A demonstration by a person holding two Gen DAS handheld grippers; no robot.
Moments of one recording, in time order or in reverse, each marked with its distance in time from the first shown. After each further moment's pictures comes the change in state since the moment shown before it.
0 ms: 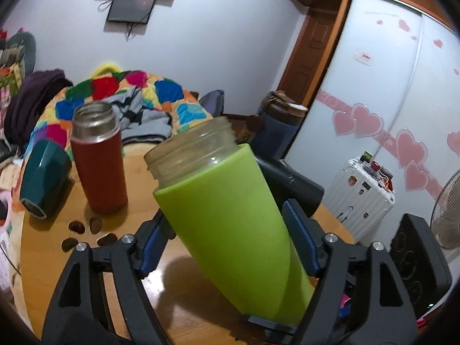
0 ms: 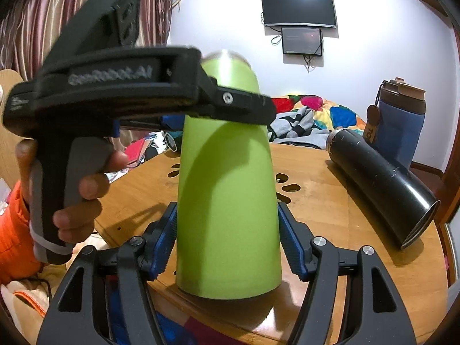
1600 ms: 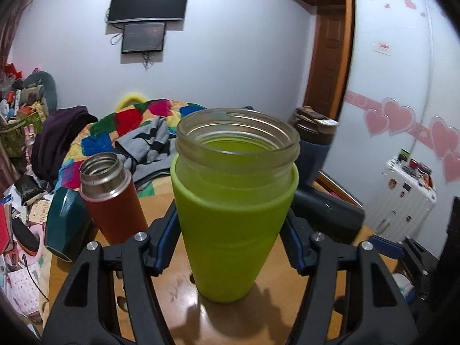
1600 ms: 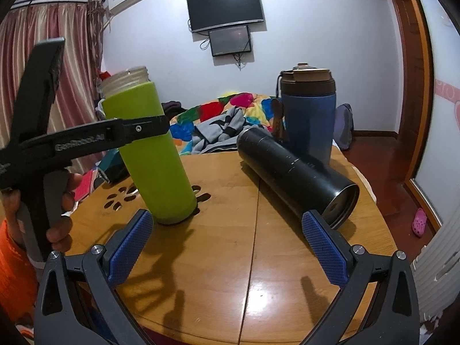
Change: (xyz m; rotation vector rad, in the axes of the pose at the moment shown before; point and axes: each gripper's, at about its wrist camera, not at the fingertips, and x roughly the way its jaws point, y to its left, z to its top) left arm 0.020 -0.025 0.022 0.128 -0.094 0.193; right arm -0.036 -0.060 0.013 0.214 -0.022 -0.258
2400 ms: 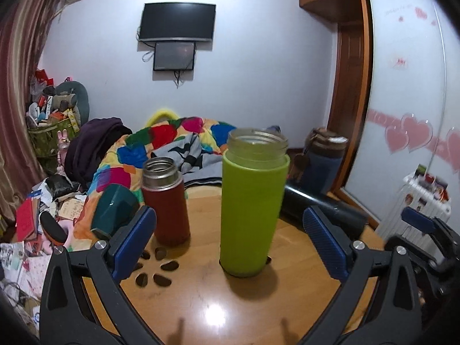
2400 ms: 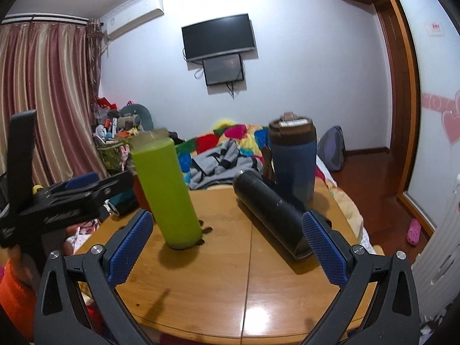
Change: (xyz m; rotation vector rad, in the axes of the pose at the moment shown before) left arm -0.048 0.004 -0.014 -0.033 -0.106 0.162; right arm -0.047 0.004 0.022 0.040 -0.128 -0.039
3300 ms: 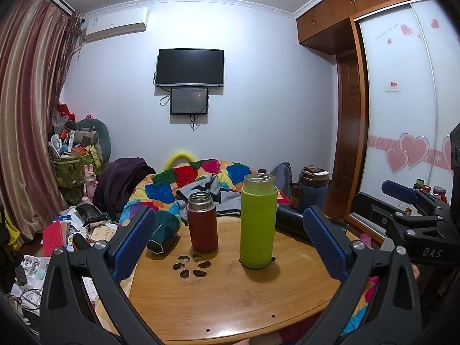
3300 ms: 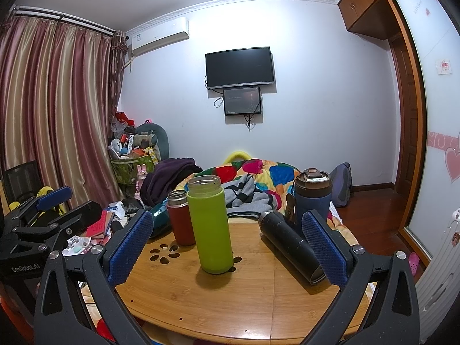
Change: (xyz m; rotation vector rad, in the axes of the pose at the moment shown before) left arm -0.141 0.001 -0.012 0.022 -0.223 0.080; right arm -0.066 0.060 0.029 -0.096 -0.157 0.042
